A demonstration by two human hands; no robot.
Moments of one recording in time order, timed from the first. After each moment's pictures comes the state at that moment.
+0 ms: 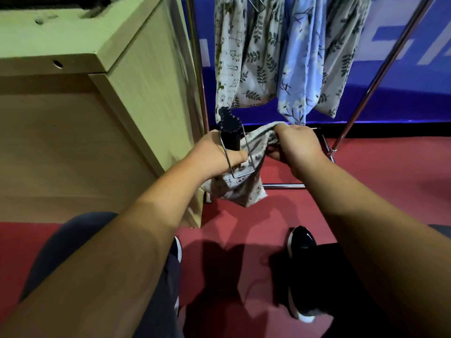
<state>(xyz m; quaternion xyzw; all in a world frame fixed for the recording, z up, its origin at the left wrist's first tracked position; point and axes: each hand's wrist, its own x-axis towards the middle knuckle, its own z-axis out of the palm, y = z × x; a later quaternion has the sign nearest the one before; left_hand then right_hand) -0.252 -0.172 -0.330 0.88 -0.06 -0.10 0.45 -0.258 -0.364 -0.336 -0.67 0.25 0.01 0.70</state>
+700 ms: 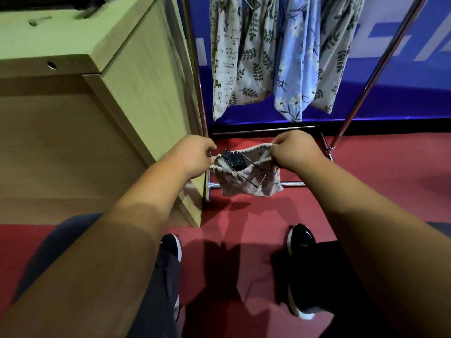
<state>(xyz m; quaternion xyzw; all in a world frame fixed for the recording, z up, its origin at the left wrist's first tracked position) -0.240 -0.134 -0.329 0.98 -0.13 -0.09 0.11 -0.263 -0.383 -0.345 -0.94 0.13 0.04 0.32</state>
